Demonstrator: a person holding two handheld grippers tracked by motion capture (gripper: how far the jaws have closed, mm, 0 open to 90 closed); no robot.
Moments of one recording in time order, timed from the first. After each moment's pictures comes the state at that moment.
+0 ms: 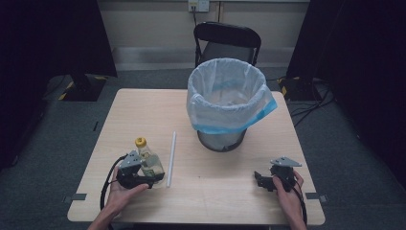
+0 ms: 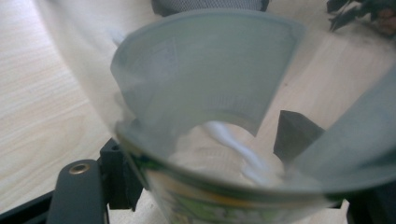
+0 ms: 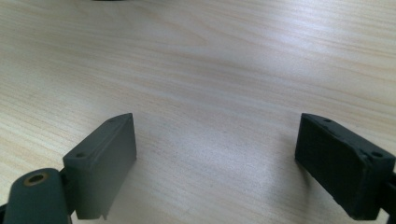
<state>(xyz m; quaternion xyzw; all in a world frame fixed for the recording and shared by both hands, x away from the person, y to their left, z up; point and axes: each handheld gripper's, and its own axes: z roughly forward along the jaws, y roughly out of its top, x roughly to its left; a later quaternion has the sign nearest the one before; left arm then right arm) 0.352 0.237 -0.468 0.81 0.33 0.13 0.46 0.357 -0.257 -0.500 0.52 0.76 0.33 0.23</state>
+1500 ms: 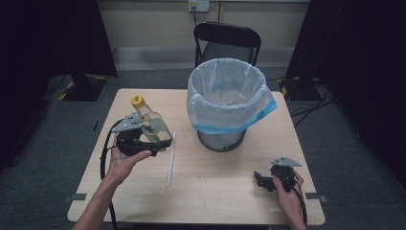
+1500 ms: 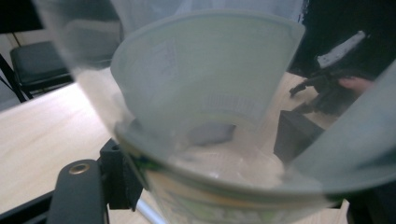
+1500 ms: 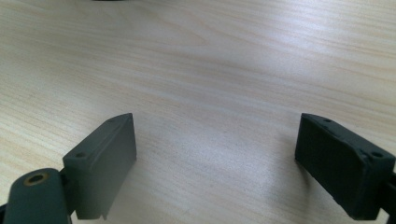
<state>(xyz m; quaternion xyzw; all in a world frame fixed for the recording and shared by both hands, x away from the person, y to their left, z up) 0.389 0.210 -0.343 0.78 0.27 0.15 0.54 0.357 -0.257 -0.500 0.52 0.76 0.33 0.23</state>
